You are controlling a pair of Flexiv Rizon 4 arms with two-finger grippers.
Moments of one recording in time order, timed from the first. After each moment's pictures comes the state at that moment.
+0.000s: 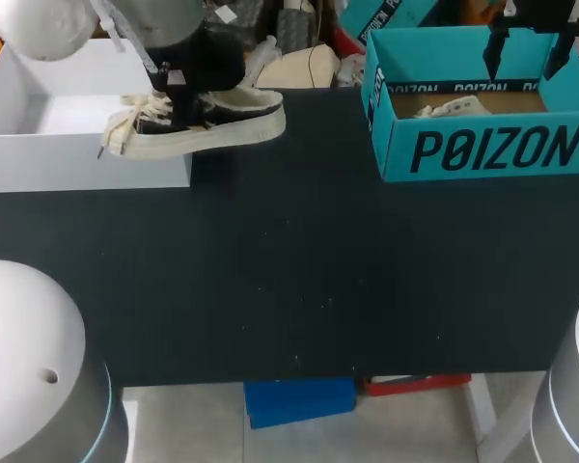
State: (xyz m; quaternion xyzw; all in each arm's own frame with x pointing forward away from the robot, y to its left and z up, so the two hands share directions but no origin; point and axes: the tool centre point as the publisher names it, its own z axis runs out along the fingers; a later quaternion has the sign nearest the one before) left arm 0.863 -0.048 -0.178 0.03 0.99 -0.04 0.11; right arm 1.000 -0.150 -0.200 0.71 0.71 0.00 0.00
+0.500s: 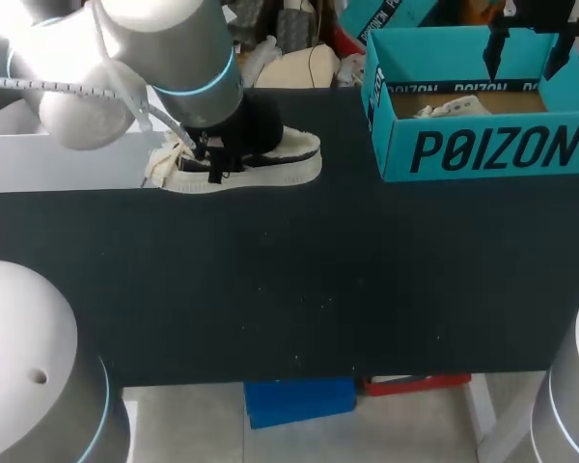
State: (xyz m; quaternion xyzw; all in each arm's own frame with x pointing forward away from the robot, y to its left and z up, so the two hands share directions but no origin) left arm 0.845 -0.098 -0.236 0.08 0.98 -0.05 0.18; right arm 1.000 -0.150 -0.200 0.71 0.71 0.00 0.00
